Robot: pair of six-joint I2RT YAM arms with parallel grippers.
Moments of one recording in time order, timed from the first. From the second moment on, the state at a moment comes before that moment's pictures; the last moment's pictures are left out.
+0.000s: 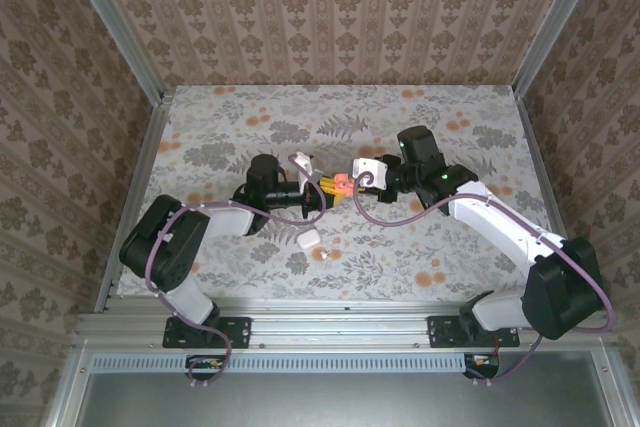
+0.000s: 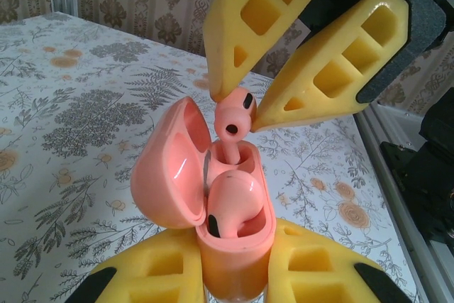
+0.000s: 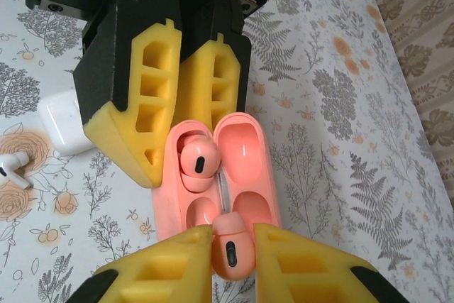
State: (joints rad) left arm -0.57 1.65 0.68 0.76 0.94 -0.06; right arm 0.45 1.35 1.01 -0.35 -0.48 -0.96
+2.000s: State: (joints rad) left arm -0.63 1.58 0.64 0.71 0.91 0.20; right arm 0.36 1.33 0.77 -0.03 -0.79 -0.49
